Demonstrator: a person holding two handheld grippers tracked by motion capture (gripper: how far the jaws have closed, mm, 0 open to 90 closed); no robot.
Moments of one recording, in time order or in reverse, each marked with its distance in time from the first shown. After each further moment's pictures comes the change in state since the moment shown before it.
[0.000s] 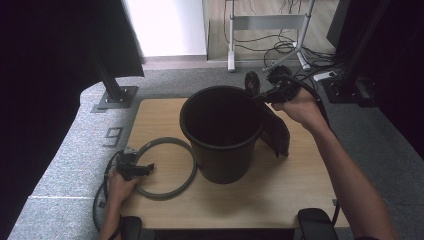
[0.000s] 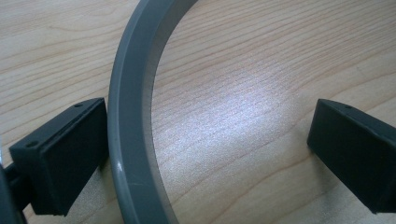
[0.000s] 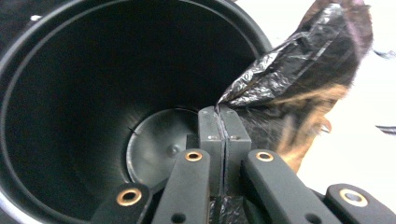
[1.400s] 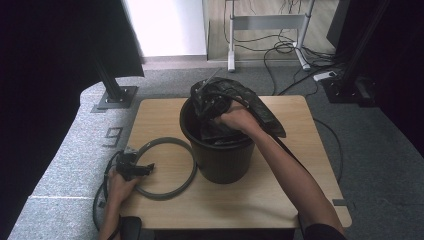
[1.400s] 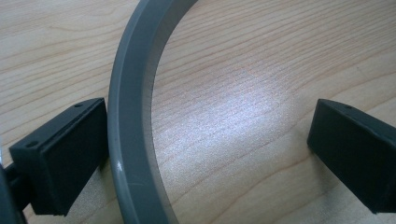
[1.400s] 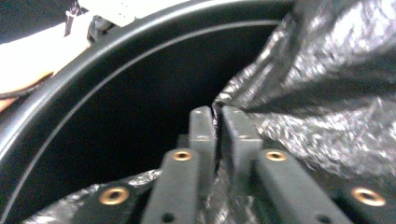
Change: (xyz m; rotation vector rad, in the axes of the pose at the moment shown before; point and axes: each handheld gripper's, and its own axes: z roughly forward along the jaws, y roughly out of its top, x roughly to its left) left arm 0.000 0.000 0.000 -0.001 0.000 -0.001; right arm 0.076 0.056 0.135 0.127 0.197 -0.145
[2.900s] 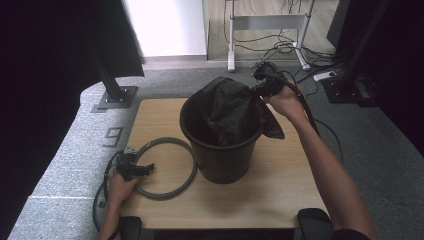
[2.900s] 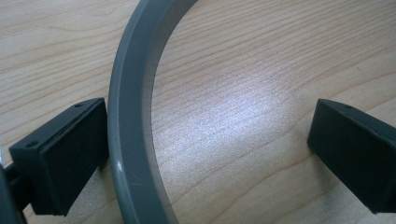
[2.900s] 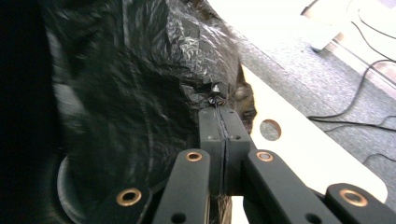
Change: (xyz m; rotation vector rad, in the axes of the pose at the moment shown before) left arm 0.000 0.000 0.000 0.001 0.000 0.001; right arm -0.065 -0.060 -0.103 -0.078 -0.401 0.141
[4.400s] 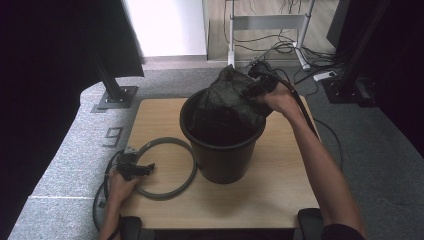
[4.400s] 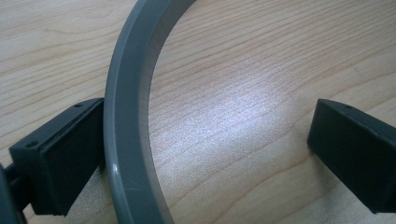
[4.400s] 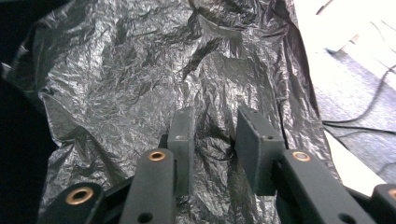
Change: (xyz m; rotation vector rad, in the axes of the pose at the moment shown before) left arm 0.000 0.001 0.001 -0.001 -0.005 0.008; right arm -0.004 0.009 0.021 0.008 0.045 -0.010
